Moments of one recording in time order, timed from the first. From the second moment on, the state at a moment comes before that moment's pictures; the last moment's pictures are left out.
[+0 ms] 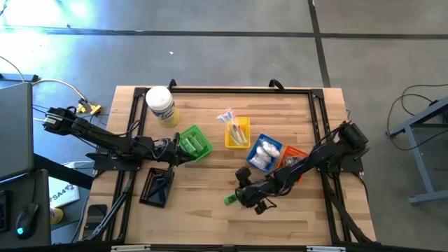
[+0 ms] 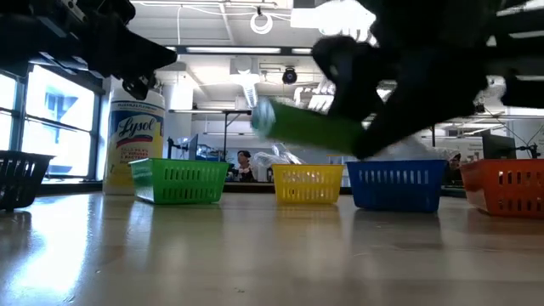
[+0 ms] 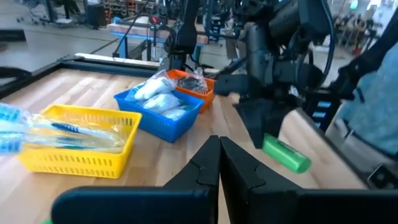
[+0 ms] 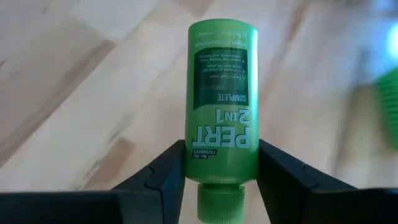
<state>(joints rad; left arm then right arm) -0.23 0.92 0.20 0.68 -0.17 -0.16 0.47 1.81 1.04 -0.09 0.21 -0.21</state>
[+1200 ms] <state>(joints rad) -0.19 1.34 0.94 -0.15 0.02 -0.41 0.42 1.68 1.12 -0.07 0.68 -0.79</state>
